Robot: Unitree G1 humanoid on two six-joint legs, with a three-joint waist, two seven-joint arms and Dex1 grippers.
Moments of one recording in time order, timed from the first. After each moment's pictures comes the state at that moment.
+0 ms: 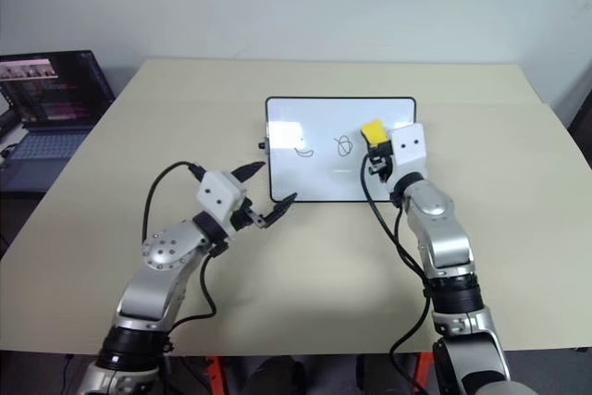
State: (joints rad) left arm -0.24 0.41 -0.05 -0.15 -0.11 0.08 -0.56; right arm -0.54 -0.19 0.01 -0.02 0.10 0.43 0.22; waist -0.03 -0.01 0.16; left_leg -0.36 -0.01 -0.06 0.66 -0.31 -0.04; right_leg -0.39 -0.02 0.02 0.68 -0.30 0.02
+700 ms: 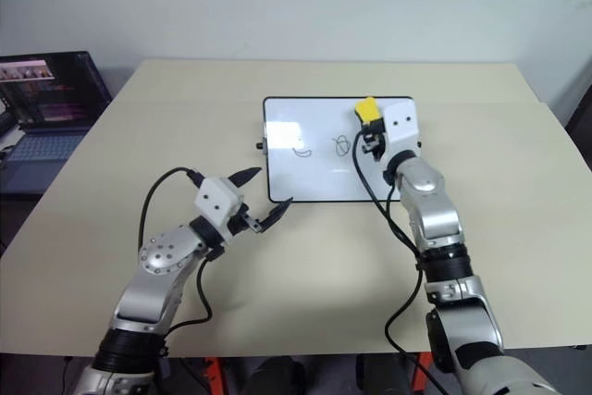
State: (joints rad) left arm -0.22 0.43 -0.05 -0.09 -0.10 0.03 -0.56; right arm -0.74 -0.17 0.02 0.23 0.09 0.29 0.22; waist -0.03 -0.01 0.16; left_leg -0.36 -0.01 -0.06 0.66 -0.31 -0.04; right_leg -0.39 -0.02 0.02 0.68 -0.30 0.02
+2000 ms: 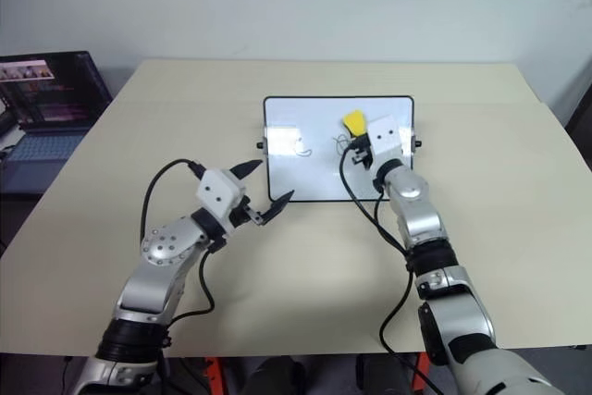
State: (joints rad) left arm -0.27 0.43 -0.05 -0.07 -0.10 0.04 -0.56; right arm -0.76 -0.15 0.05 0.53 0.02 0.03 0.25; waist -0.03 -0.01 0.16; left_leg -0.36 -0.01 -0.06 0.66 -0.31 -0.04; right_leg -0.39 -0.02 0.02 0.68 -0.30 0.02
